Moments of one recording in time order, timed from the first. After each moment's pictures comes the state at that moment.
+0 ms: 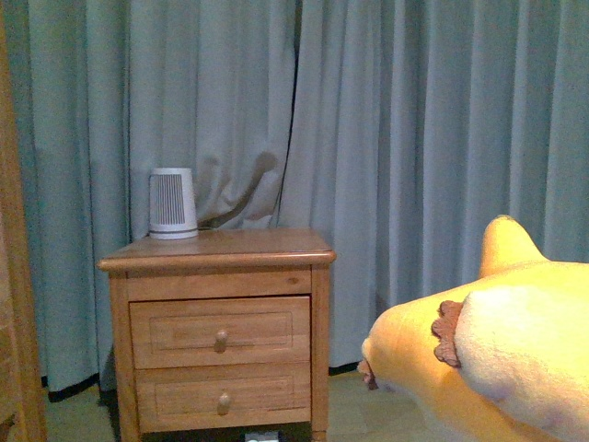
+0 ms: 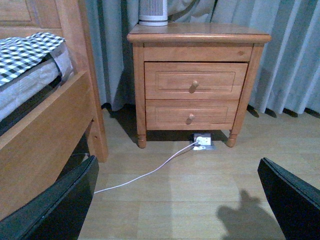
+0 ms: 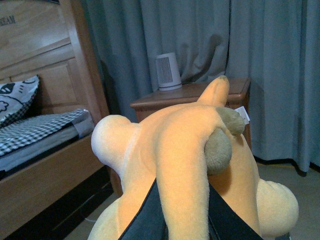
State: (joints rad) left arm 0.00 0.00 0.01 0.00 0.00 0.01; right arm 0.00 0.15 0.05 0.40 -0.44 0.32
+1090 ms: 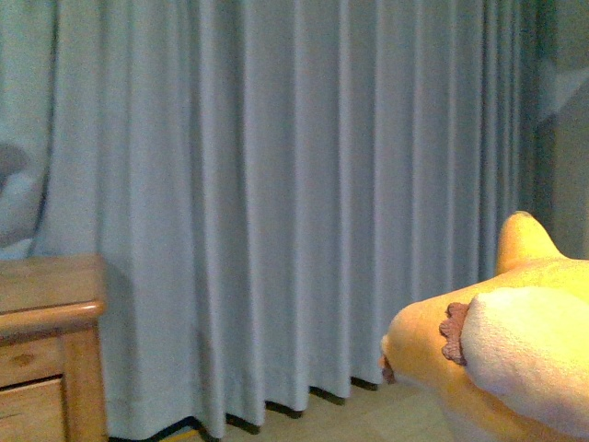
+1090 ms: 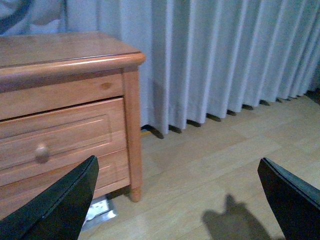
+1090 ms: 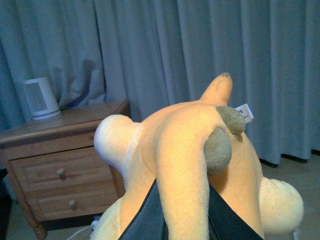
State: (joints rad) left arm 0.00 0.00 0.01 0.00 0.00 0.00; right arm 0.00 0.15 0.05 0.40 -0.45 0.32
